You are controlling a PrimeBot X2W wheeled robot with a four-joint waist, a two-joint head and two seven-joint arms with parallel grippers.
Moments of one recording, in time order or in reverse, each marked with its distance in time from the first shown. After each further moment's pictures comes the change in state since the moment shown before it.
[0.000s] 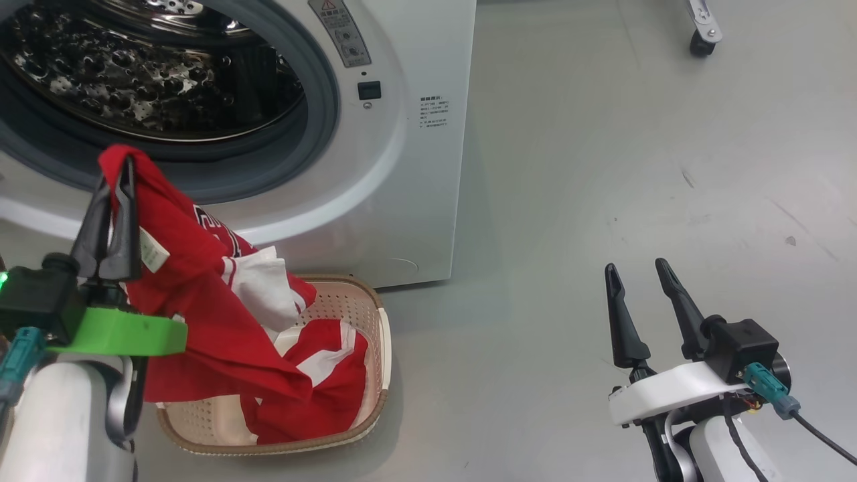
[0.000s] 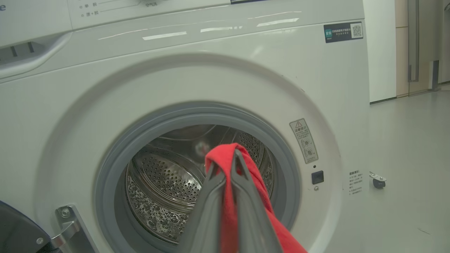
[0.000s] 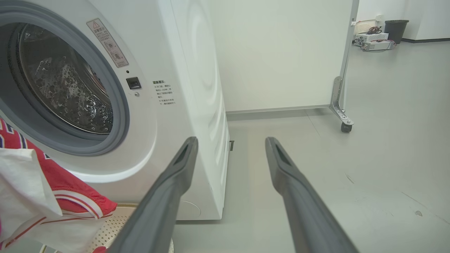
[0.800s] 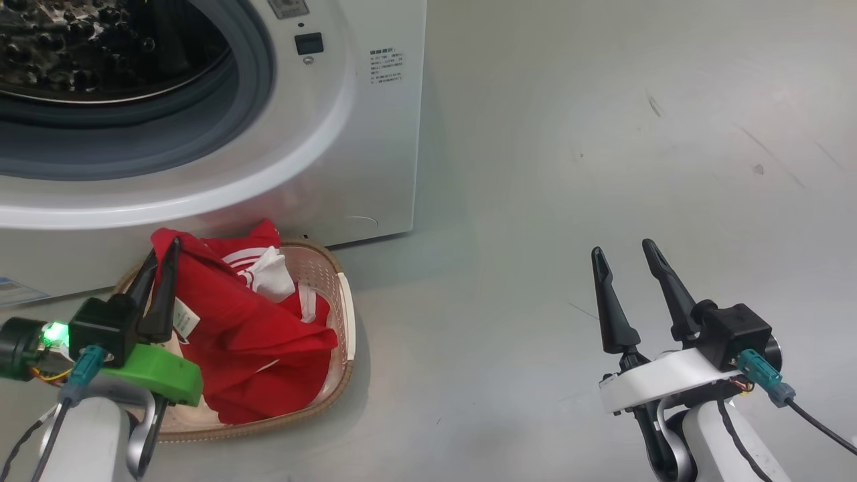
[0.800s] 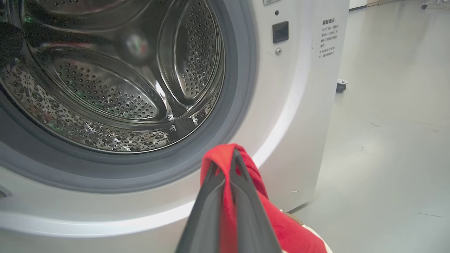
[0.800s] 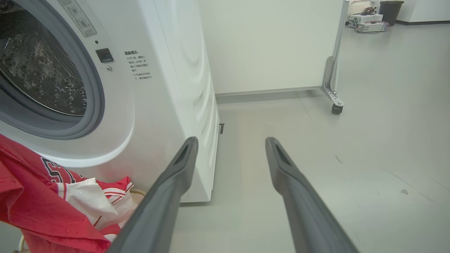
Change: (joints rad) left arm 0.045 0.031 -0.082 0.217 0.052 -0.022 0.010; right arm -0.036 0.007 0.014 -0.013 -0.016 0.000 0.000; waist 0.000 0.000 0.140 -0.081
